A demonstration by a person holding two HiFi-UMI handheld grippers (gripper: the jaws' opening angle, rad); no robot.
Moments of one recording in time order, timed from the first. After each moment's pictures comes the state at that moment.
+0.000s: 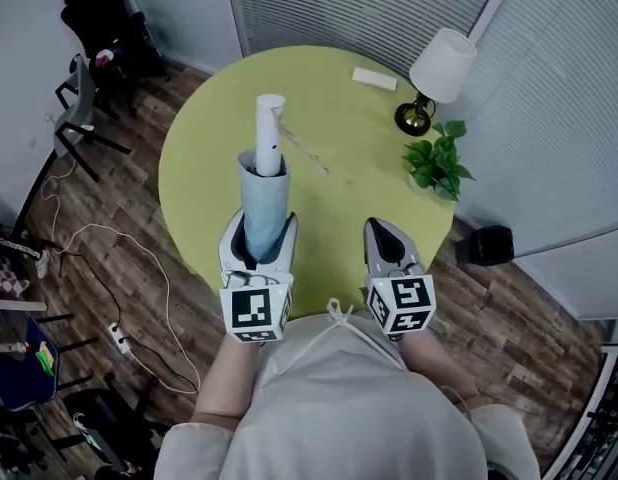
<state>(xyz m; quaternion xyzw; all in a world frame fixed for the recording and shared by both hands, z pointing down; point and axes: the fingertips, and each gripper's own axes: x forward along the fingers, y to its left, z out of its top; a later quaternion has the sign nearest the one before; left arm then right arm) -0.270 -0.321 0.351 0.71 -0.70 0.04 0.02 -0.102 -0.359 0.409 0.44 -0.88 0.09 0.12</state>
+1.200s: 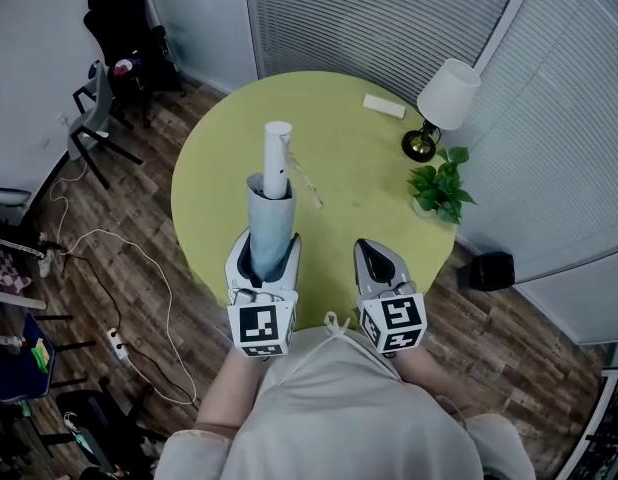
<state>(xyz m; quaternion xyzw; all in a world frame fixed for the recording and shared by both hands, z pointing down) -0.276 -0.295 0.339 0.69 -0.72 0.04 0.01 -0.133 -0.331 0.387 0.39 -0.91 0.07 0.11</state>
